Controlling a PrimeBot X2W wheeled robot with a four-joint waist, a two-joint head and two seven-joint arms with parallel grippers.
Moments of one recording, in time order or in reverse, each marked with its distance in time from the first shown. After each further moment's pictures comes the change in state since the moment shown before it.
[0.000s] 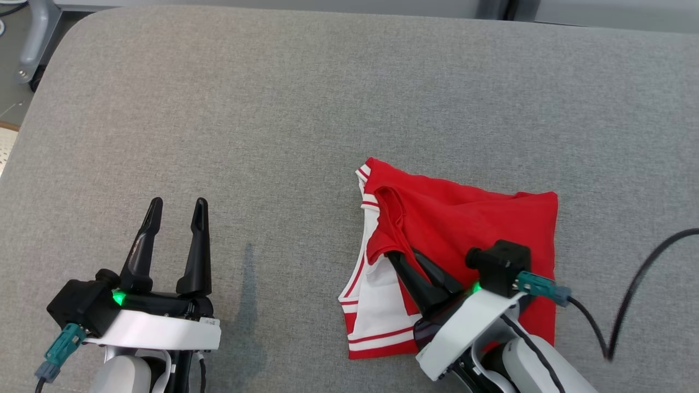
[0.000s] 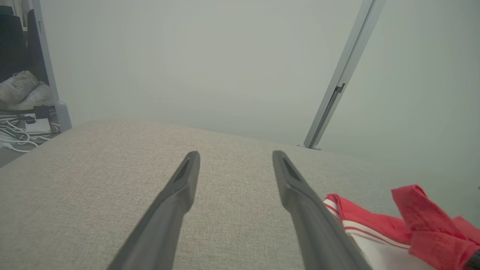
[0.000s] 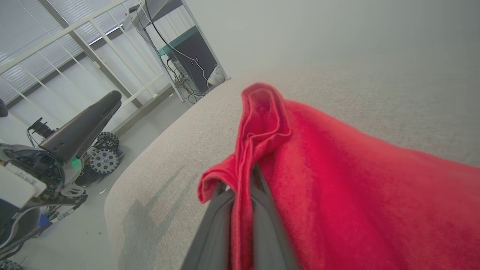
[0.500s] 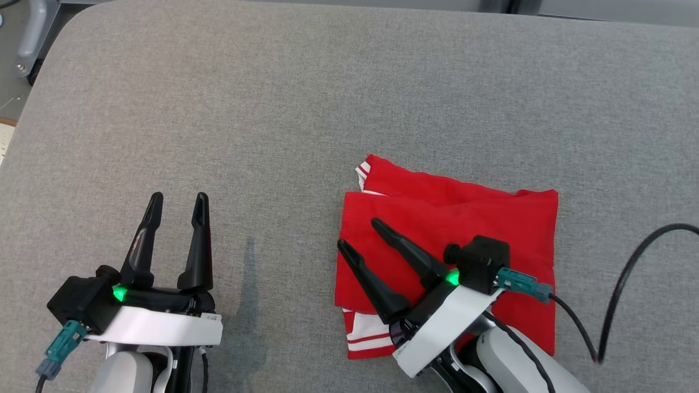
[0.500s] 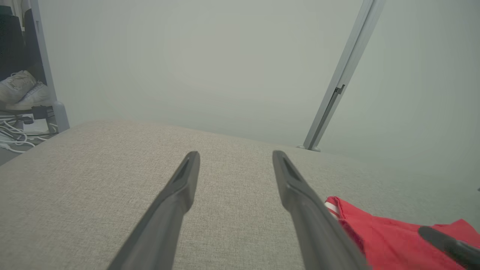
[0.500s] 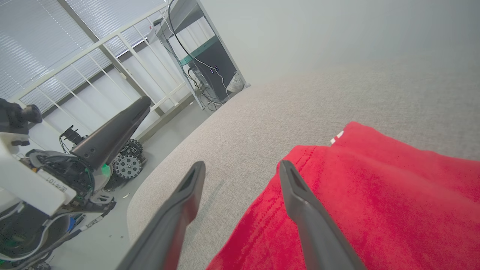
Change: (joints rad) left arm -0.012 -0.025 0.021 0.002 0.018 -0.017 -0.001; right arm -0.093 0.004 0.146 0.100 0.100 0.000 -0.123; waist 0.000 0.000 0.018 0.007
